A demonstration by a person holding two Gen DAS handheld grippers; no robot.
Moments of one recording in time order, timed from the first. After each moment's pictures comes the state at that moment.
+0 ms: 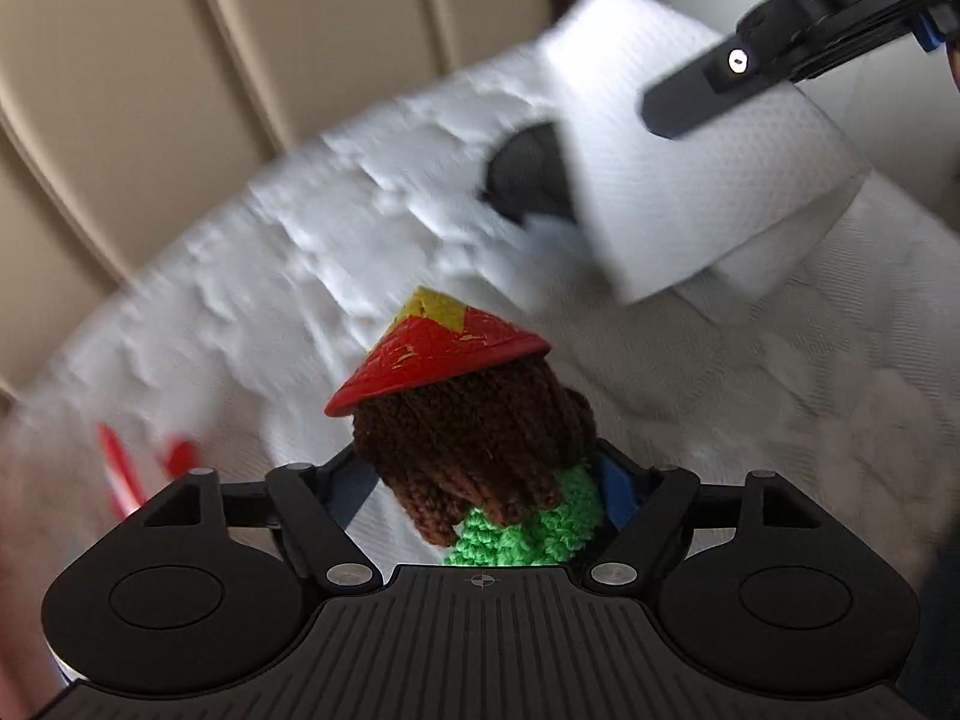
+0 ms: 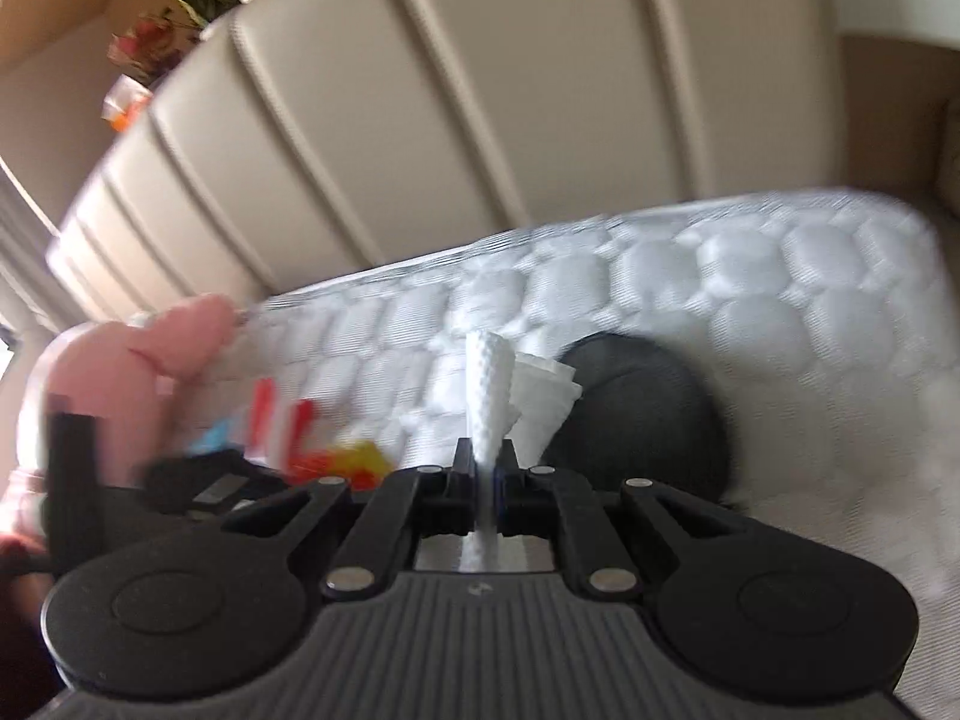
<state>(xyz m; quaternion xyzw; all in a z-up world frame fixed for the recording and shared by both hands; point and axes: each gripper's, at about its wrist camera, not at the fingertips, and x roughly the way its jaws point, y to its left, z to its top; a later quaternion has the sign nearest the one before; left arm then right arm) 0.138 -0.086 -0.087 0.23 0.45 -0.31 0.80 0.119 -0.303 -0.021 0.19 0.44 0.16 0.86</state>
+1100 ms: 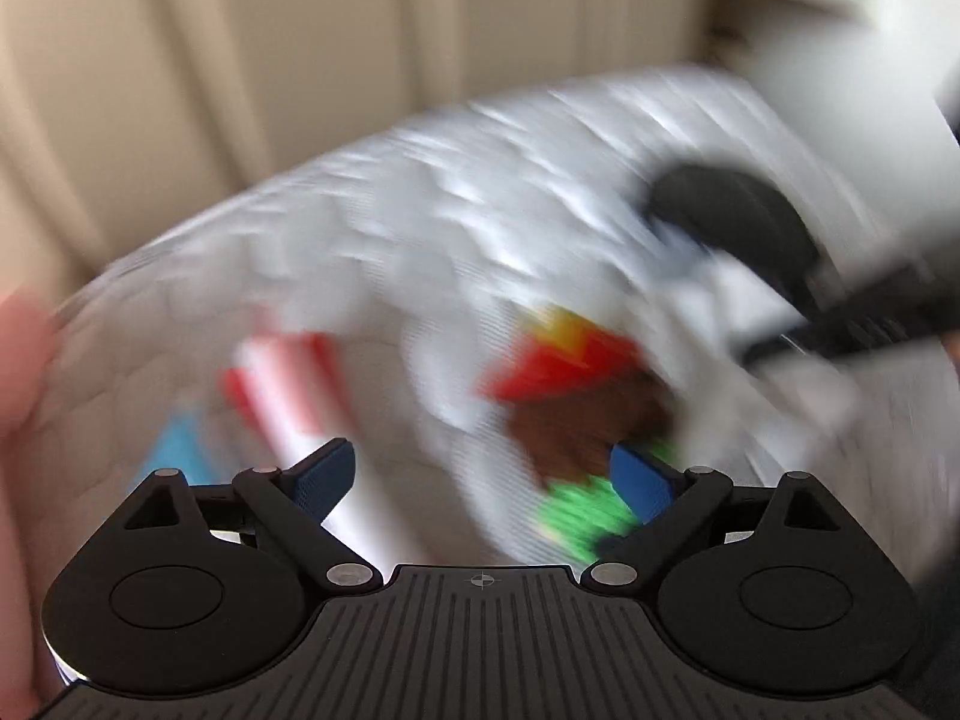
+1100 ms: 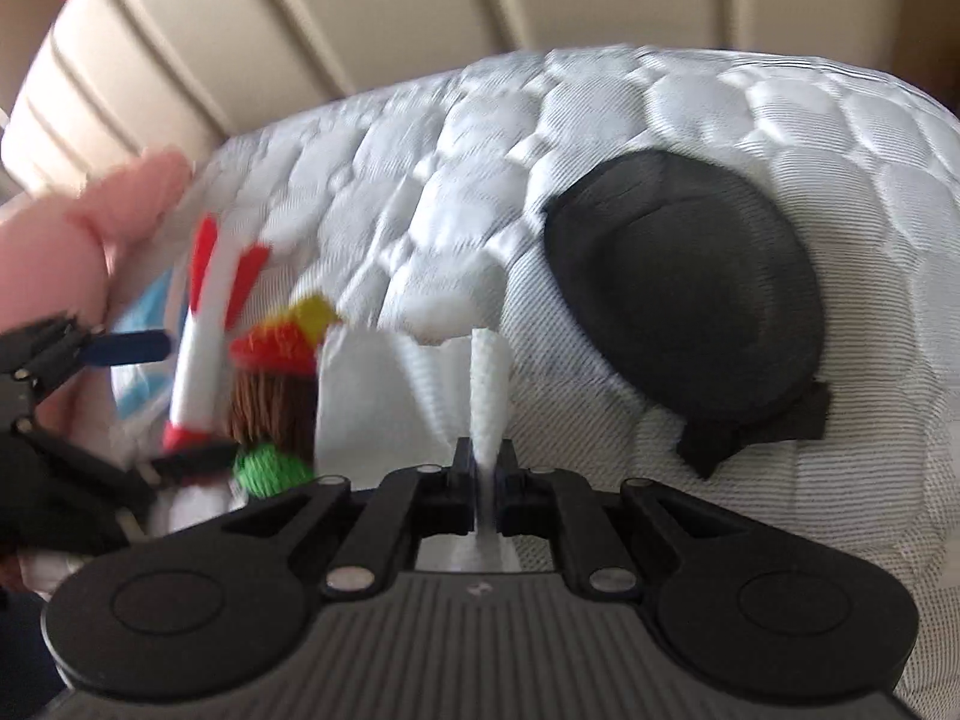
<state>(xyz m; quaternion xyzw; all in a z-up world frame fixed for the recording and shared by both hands) 0.160 -0.013 -0.049 0.11 0.47 -0.19 0.85 0.121 -0.271 -0.079 0.13 0.55 0.12 0.81</state>
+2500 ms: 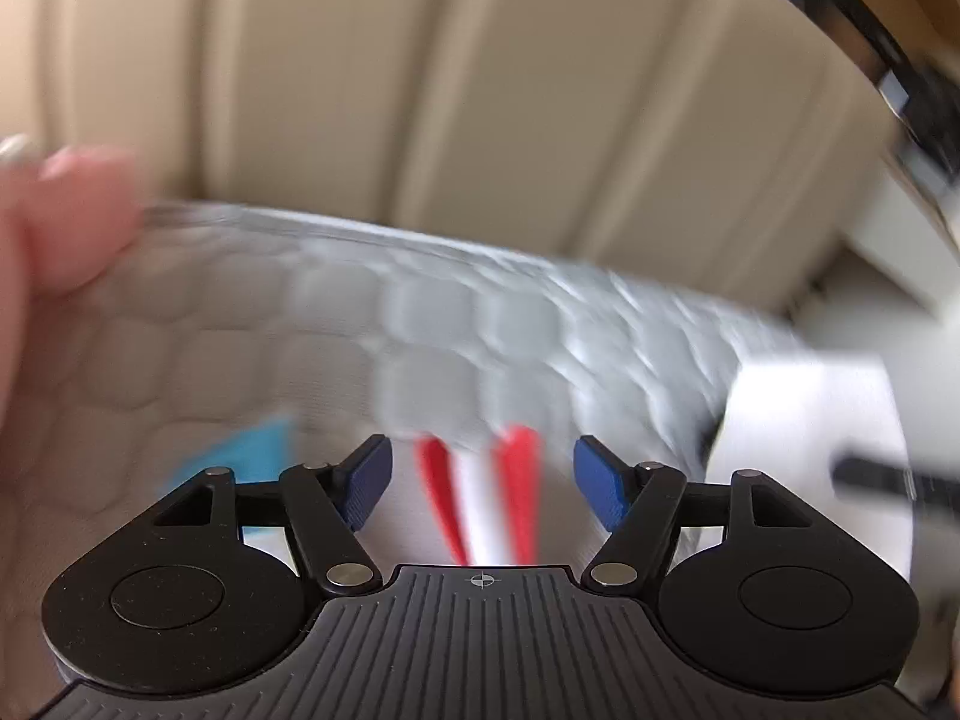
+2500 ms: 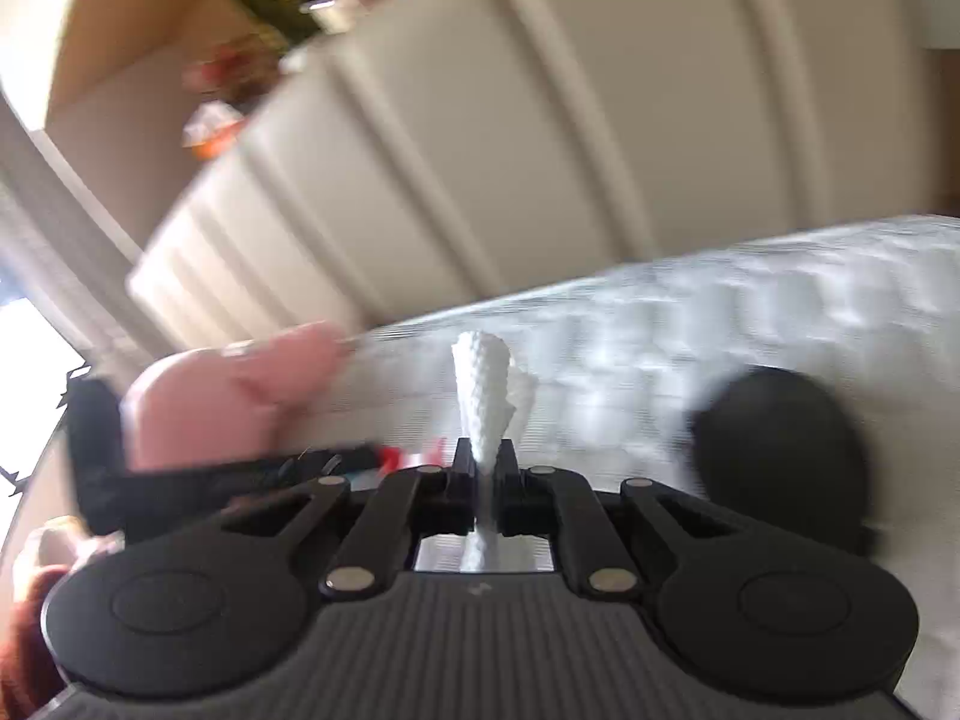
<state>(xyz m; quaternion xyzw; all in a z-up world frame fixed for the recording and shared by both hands) 0.188 0.056 -0.025 -0.12 0.44 -0.10 0.88 0.122 -0.246 0.011 0.21 0.40 0.22 0.86</state>
